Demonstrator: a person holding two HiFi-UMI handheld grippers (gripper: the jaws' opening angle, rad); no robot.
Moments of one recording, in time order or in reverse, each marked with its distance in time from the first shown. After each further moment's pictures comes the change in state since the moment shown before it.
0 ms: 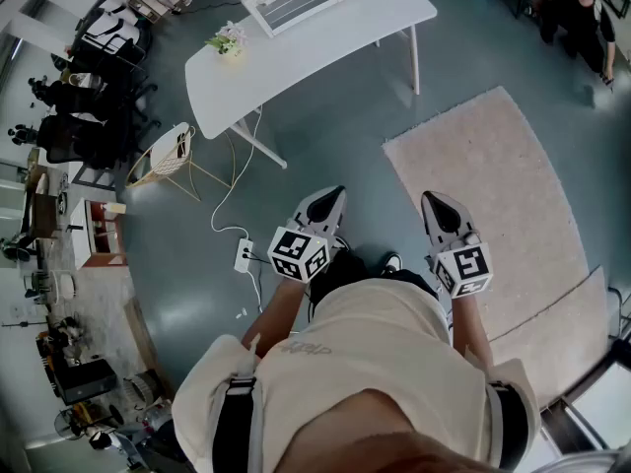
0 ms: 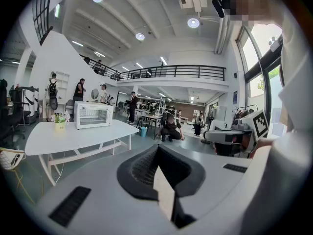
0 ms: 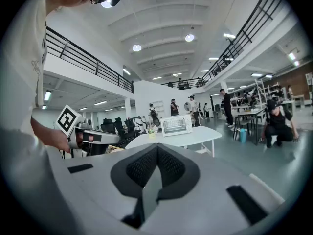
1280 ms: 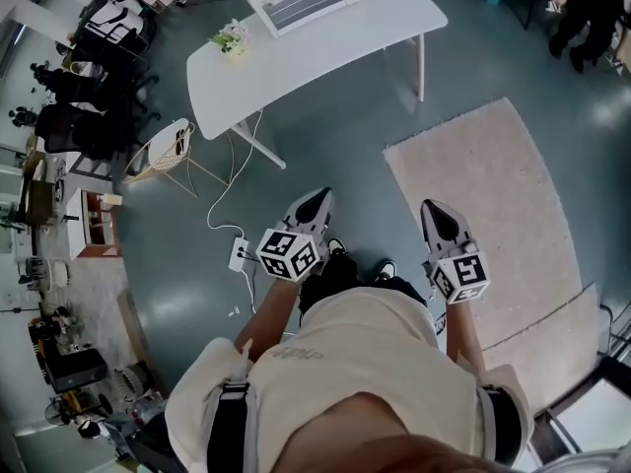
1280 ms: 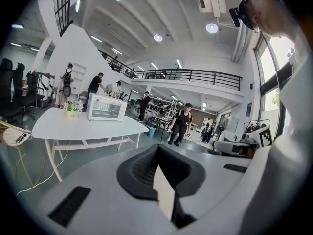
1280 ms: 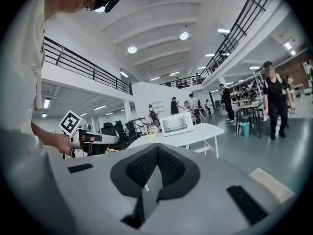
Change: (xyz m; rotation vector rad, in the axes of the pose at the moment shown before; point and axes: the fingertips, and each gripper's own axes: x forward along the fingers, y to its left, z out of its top) left arm 0.016 0.051 -0.002 -0.158 -0.018 0.108; right arm 0.027 -0.029 -0.010 0.075 -0.011 0.021
